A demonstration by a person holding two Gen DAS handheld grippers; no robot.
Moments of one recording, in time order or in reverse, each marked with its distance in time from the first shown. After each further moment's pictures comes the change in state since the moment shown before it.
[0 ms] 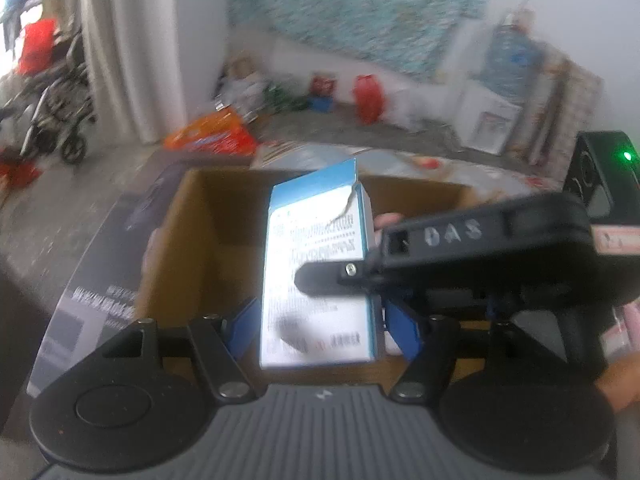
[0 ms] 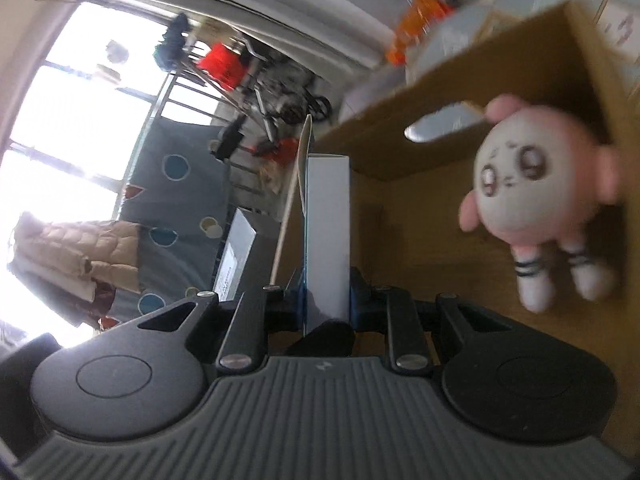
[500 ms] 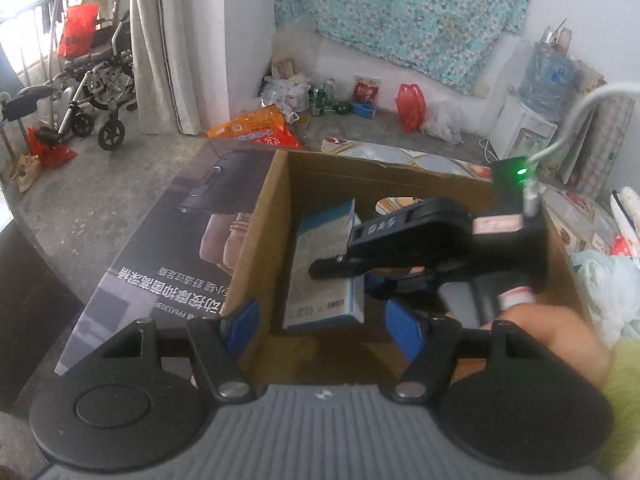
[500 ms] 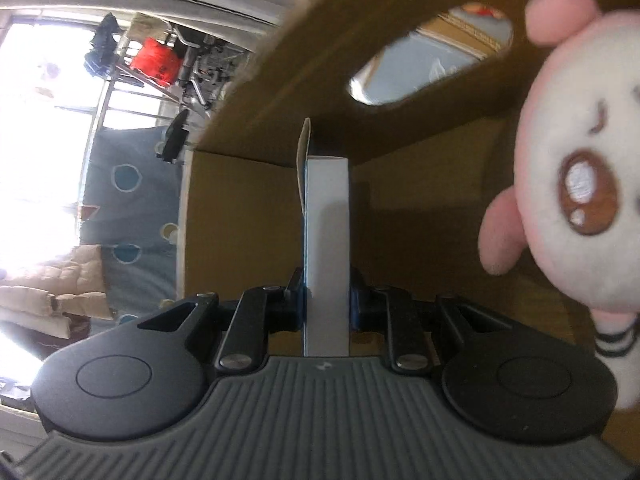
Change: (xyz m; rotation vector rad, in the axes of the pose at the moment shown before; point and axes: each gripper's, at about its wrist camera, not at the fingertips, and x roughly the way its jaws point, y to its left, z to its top) left arm -0.011 0.050 -0.017 -0.065 -0.029 0.067; right arm 0.123 -0.032 0.006 0.113 0.056 -0.138
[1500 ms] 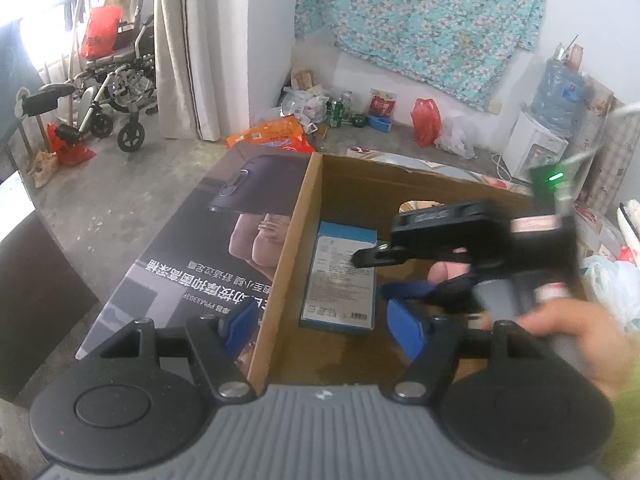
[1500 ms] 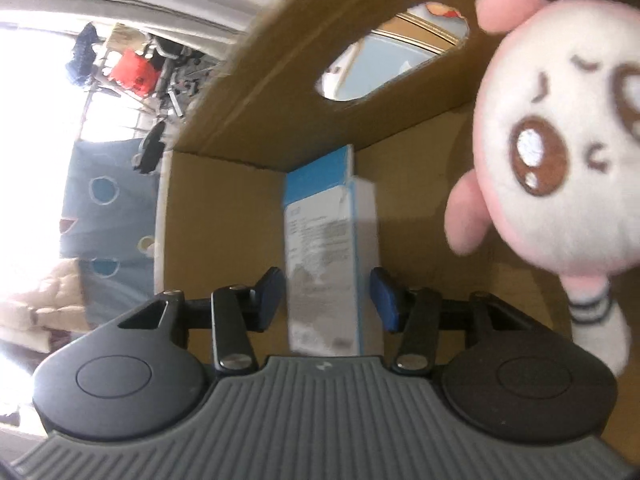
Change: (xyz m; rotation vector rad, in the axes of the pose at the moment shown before) left arm -0.016 0.023 -0.015 -0.030 -0.040 0.030; right arm -0.024 0.024 -0.014 -0.050 -0.038 -0.022
